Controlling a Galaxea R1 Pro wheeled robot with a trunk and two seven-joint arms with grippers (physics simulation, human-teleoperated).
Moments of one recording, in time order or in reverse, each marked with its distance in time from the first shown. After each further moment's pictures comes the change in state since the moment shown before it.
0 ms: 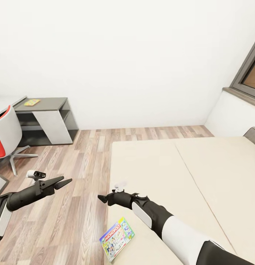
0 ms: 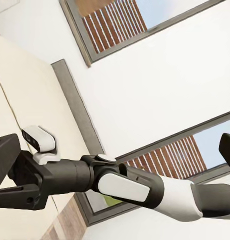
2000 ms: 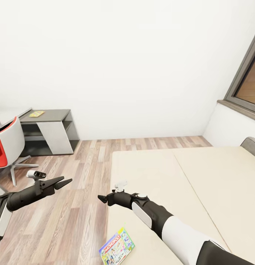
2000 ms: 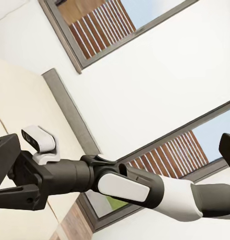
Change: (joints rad) left arm 0.000 -0.001 0.000 0.000 -0.001 0.000 0.000; right arm 0.000 0.000 0.001 0.000 0.000 0.001 0.000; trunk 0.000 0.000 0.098
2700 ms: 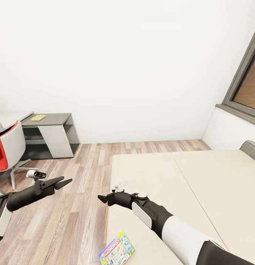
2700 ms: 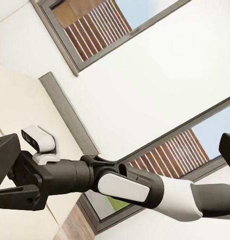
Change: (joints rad) left arm 0.000 0.000 0.000 0.000 0.001 -0.001 0.000; right arm 0.000 0.000 0.000 0.000 0.000 0.000 0.000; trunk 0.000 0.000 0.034
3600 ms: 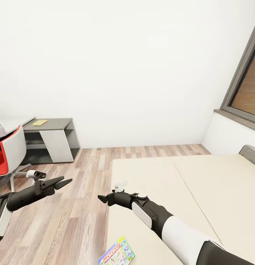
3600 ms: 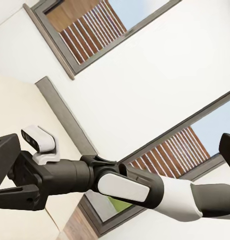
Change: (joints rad) left arm 0.000 0.000 0.000 0.000 0.000 0.000 0.000; right arm 0.000 0.000 0.000 0.000 0.000 0.000 0.000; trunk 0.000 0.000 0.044
